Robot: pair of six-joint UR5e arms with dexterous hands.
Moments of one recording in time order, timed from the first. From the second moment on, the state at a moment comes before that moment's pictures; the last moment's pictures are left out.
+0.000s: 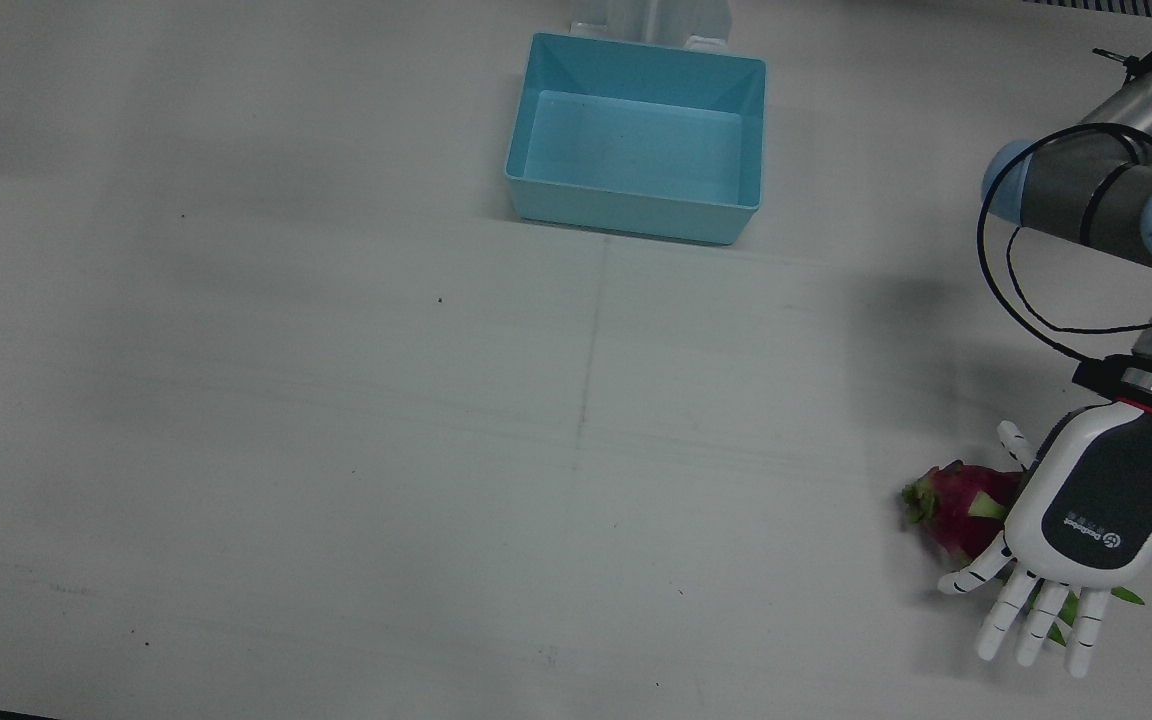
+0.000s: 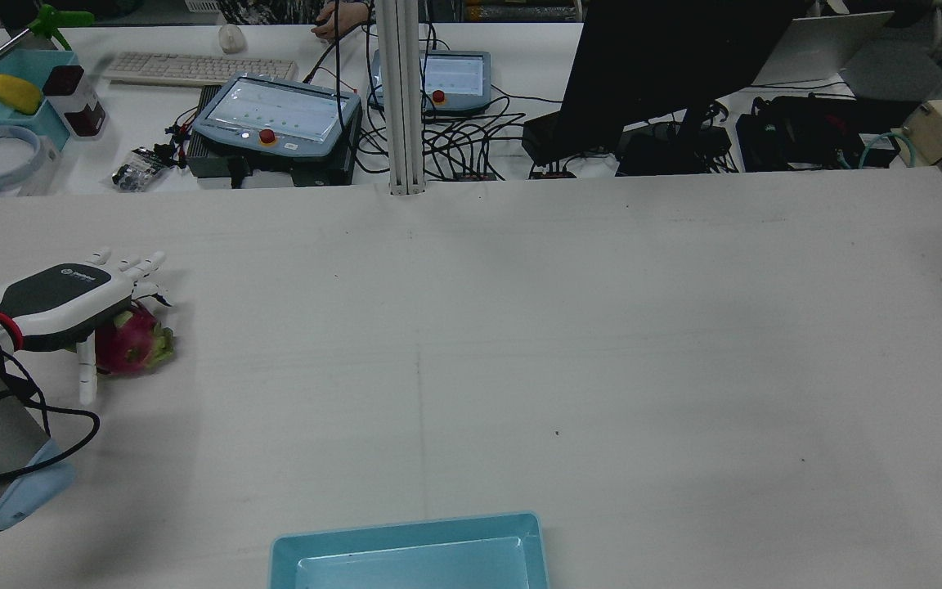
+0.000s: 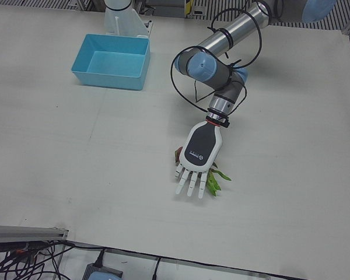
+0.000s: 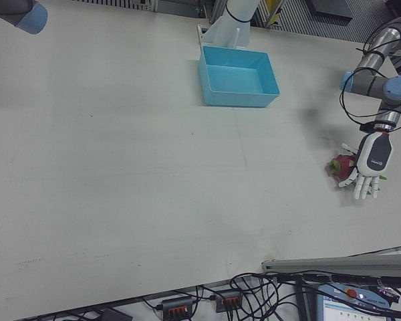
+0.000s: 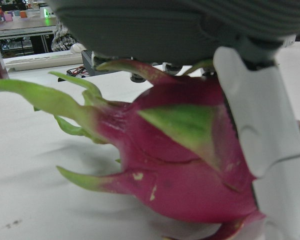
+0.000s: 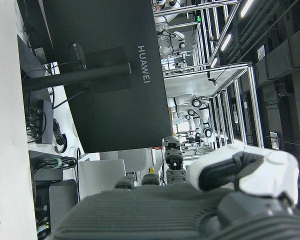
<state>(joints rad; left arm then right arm) -0.87 -1.95 -1.60 0.56 1.47 1.66 1.46 -1.64 1.69 -3.22 -1.55 0.16</state>
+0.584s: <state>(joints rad) -0.84 -1.94 -1.57 0.54 1.44 1.66 1.46 -1.64 1.69 -3.22 -1.55 0.16</state>
